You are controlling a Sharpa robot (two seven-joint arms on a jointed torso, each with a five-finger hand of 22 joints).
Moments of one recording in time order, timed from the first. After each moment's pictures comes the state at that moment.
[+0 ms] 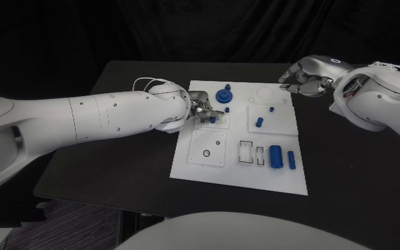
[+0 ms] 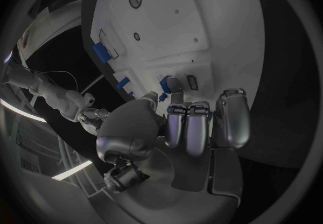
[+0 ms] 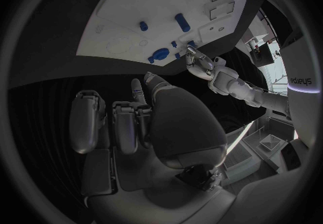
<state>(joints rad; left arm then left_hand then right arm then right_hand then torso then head) 1.27 -0.62 -0.21 1.40 -1.13 -0.06 -0.41 0.92 0.11 0.01 0.29 0.14 1.01 0.01 0.42 1.31 1.46 -0.05 1.57 1.31 1.47 -0.09 1.57 1.31 0.08 1.42 0.01 1.35 1.31 1.44 -0.93 -0.25 1.53 -1.44 -0.29 -0.10 1.40 0.03 0.18 0.19 0.27 0.90 0.12 0.09 0.17 1.46 0.02 1.57 1.31 1.47 -0.05 1.53 1.31 0.05 1.47 0.06 1.36 1.31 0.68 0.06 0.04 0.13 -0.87</state>
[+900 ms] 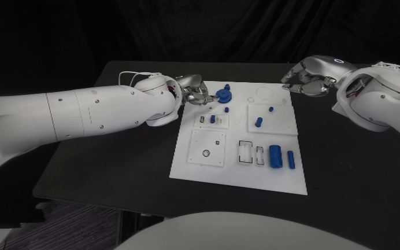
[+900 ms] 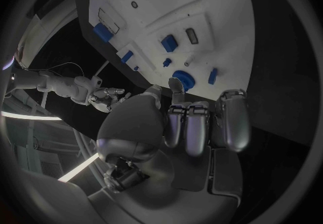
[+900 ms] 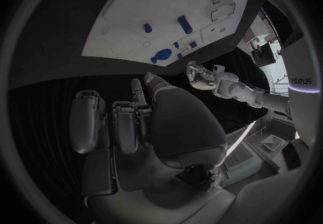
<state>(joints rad) 1.32 -0.71 -0.21 1.46 -1.18 -0.26 -0.33 1.10 0.07 -0.01 0.28 0.25 0.99 0.00 0.46 1.31 1.46 -0.06 1.57 1.31 1.47 -0.11 1.57 1.31 0.08 1.44 0.00 1.36 1.31 1.44 -0.94 -0.25 1.54 -1.44 -0.29 -0.10 1.40 0.03 0.18 0.19 0.27 0.91 0.13 0.08 0.17 1.46 0.02 1.57 1.31 1.47 -0.05 1.53 1.31 0.05 1.47 0.06 1.36 1.31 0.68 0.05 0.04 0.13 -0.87</state>
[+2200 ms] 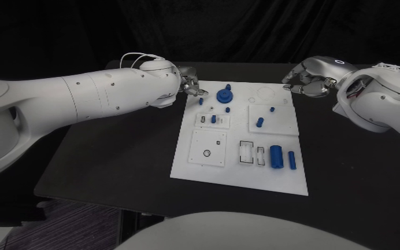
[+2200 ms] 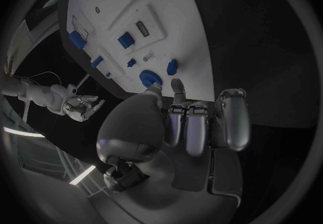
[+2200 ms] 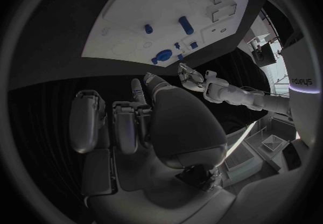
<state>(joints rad) 1.36 -0.59 -0.21 1.22 -1.22 -0.04 -0.39 1.13 0.07 -0.02 0.29 0.18 0.93 0.02 0.43 1.31 1.46 -0.05 1.57 1.31 1.47 -0.11 1.57 1.31 0.08 1.44 0.01 1.35 1.31 1.44 -0.94 -0.25 1.53 -1.44 -0.29 -0.10 1.40 0.03 0.18 0.19 0.28 0.91 0.13 0.08 0.17 1.46 0.02 1.57 1.31 1.47 -0.05 1.53 1.31 0.05 1.47 0.06 1.35 1.31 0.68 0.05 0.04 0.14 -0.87</state>
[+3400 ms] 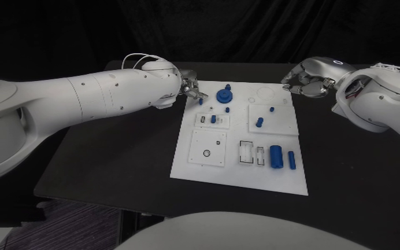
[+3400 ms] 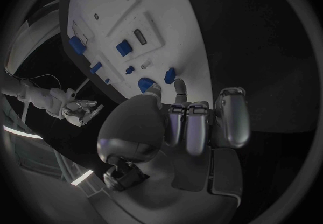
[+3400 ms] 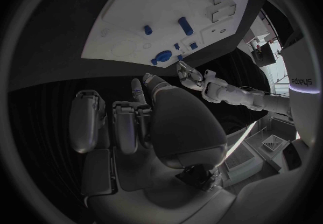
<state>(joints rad) 1.34 -0.57 -0.21 1.18 -1.22 0.02 -0.37 1.12 0.08 -0.05 0.29 0.17 0.88 0.05 0.31 1.28 1.47 -0.03 1.57 1.31 1.47 -0.08 1.57 1.31 0.08 1.43 0.03 1.33 1.31 1.44 -0.93 -0.25 1.53 -1.44 -0.28 -0.10 1.40 0.03 0.20 0.18 0.31 0.91 0.12 0.08 0.17 1.46 0.02 1.57 1.31 1.47 -0.05 1.53 1.31 0.05 1.47 0.06 1.35 1.31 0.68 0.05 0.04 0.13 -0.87</state>
